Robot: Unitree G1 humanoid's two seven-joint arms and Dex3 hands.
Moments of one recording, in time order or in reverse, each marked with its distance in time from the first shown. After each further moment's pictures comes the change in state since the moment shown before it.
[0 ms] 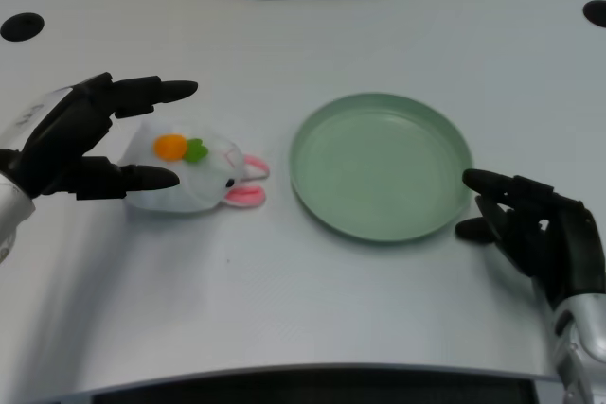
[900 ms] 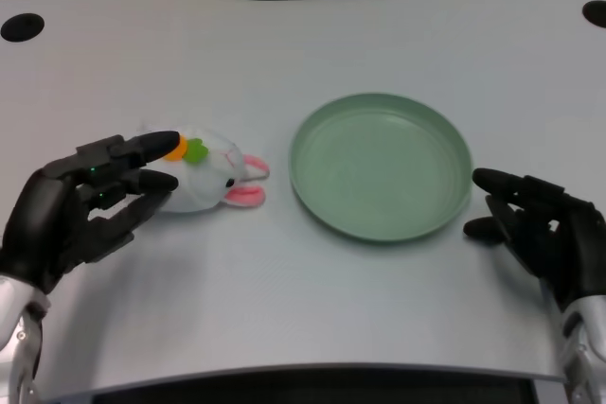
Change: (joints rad) left arm 0.221 -0.312 0.234 0.045 -0.493 -0.027 -0.052; right arm 0.009 -0.011 -0.011 -0.012 0.016 0.003 0.012
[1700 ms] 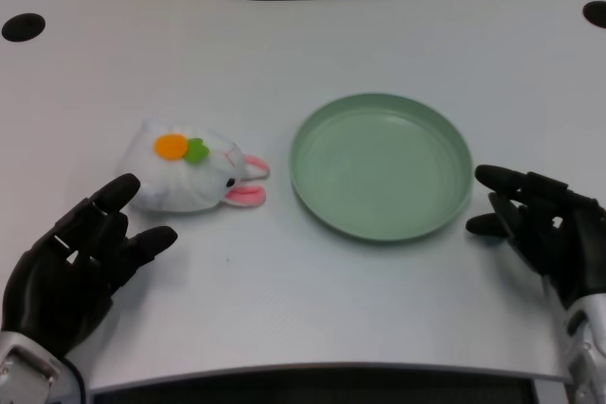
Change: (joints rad) left arm 0.064 -0.111 0.159 0.040 -0.464 0.532 -0.090; right arm 0.005 -0.005 -0.009 -0.022 0.002 0.000 0.014
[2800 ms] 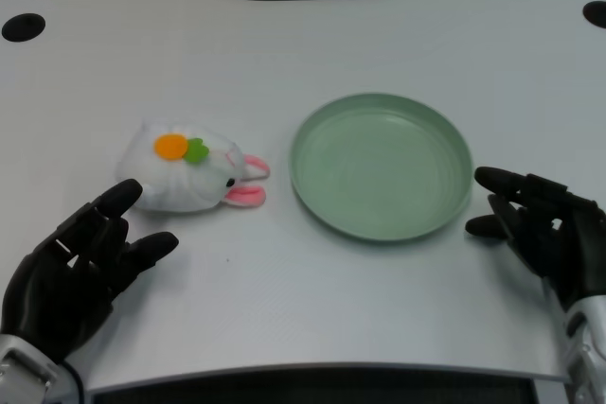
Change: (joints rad) left arm 0.001 0.022 -0.003 0.015 -0.034 0.062 -0.020; right arm 0.000 0.000 0.003 0.010 -0.001 -0.010 -0.003
